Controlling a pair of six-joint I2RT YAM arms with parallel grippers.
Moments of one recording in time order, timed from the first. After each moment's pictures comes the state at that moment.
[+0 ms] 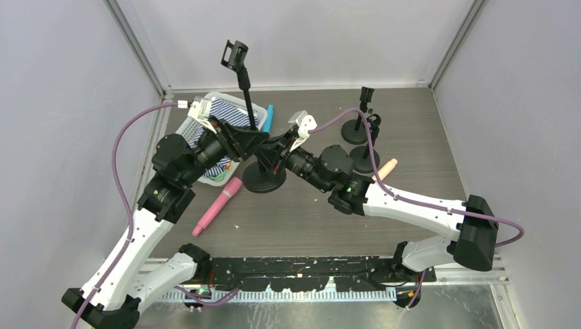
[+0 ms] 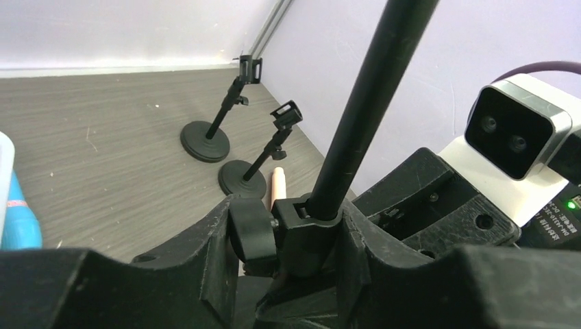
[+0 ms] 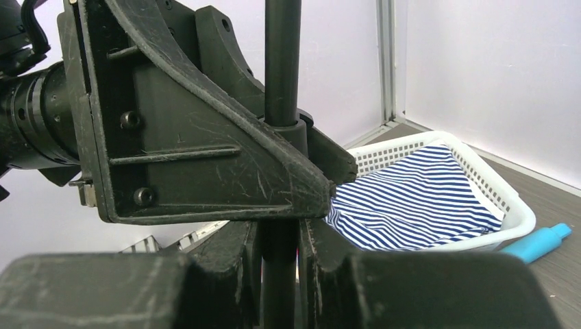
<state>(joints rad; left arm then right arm) -0.51 0.83 1.02 -0.09 0.29 -0.58 1.09 1.35 1.06 0.54 0.10 0.21</state>
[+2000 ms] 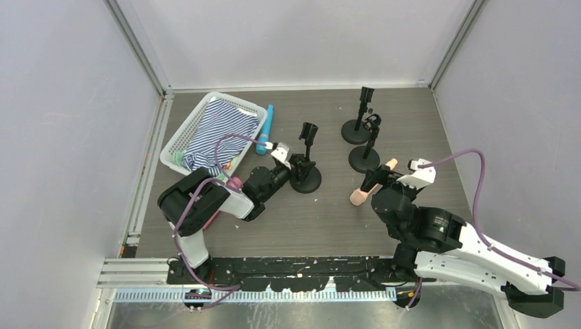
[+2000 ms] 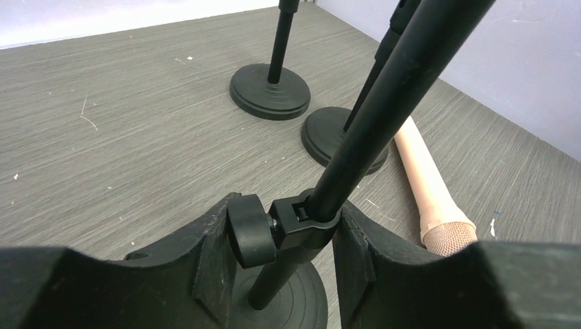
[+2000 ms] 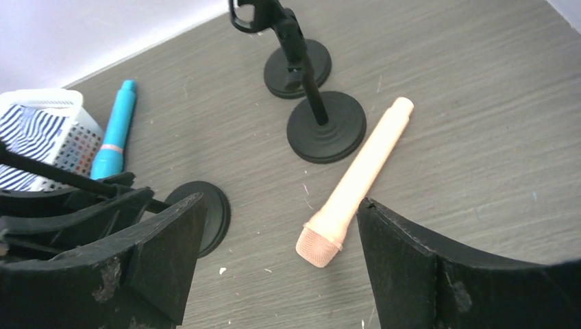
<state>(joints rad) -0.79 1.79 0.59 1.30 0.00 -0.20 1.10 0.61 0.76 -0.75 1.15 0.90</state>
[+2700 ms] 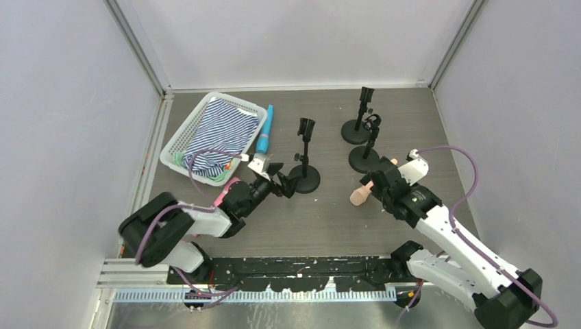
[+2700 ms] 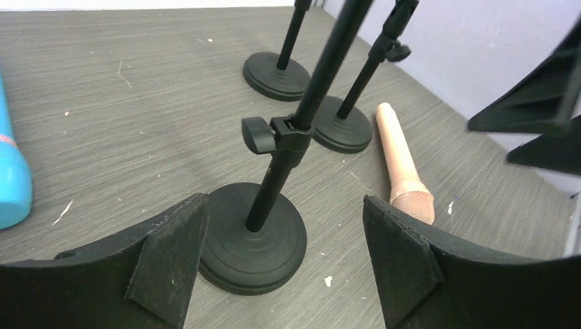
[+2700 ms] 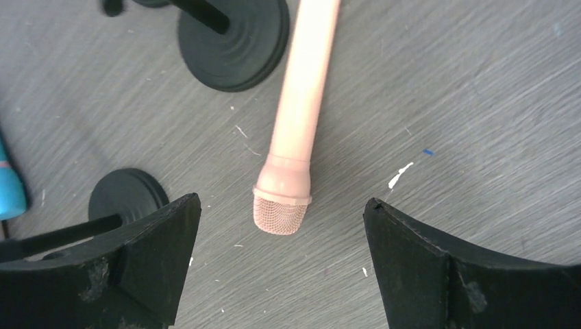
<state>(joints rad) -0.79 1.50 0.33 1.26 -0.06 -0.29 0.61 0.82 0.72 -0.81 0.66 1.14</state>
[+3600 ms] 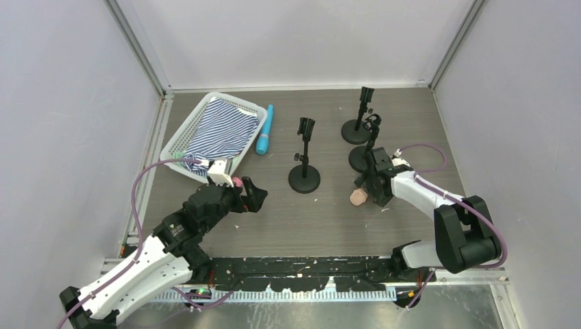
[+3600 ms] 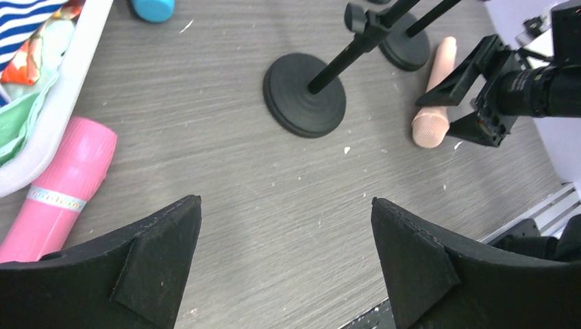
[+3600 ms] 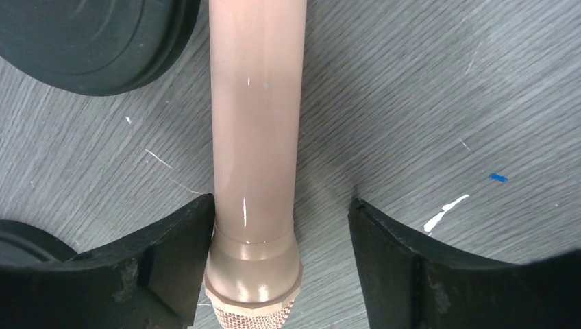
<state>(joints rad) -0.80 0.56 0.53 -0.32 -0.24 -0.58 0.30 1.35 0.68 -0.51 0.27 1.05</state>
